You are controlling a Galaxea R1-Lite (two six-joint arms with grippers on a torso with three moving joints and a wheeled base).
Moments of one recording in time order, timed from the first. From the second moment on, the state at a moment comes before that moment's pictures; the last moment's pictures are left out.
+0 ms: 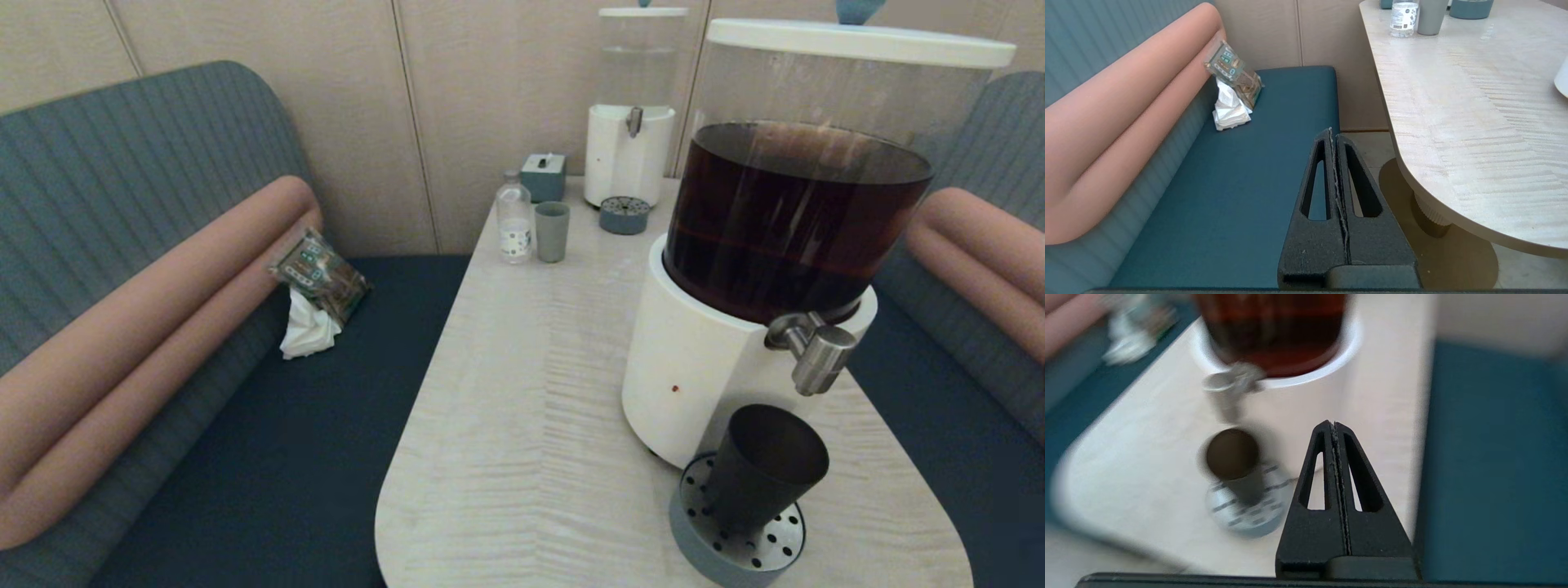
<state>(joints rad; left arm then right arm) 0.01 0.00 0.00 -0.14 -0.02 0.04 0.12 0.77 -0.96 0.35 0.09 0.03</state>
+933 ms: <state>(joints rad) 0.01 0.00 0.00 -0.14 -0.02 0.04 0.27 1.18 -1.05 0.23 0.10 0.14</state>
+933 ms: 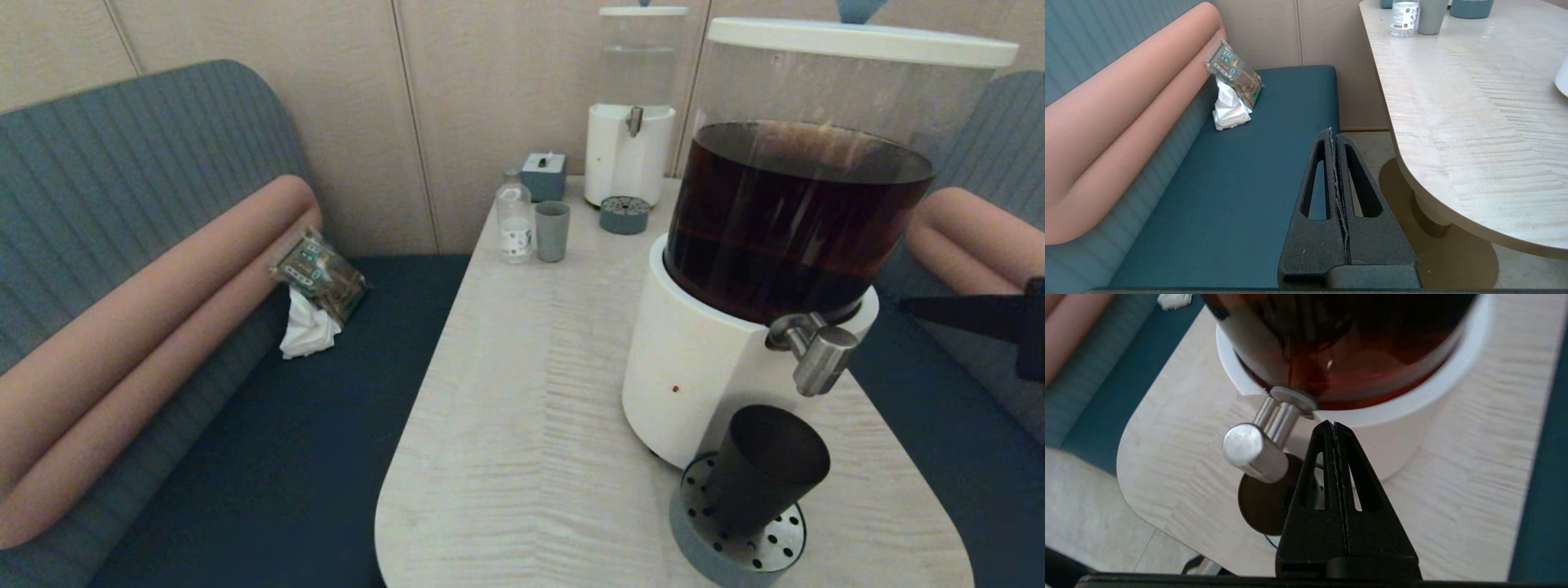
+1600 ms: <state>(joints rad) 0.01 0.00 0.00 -0.14 -0.02 0.04 0.30 1.24 -1.04 0.21 0.10 0.13</state>
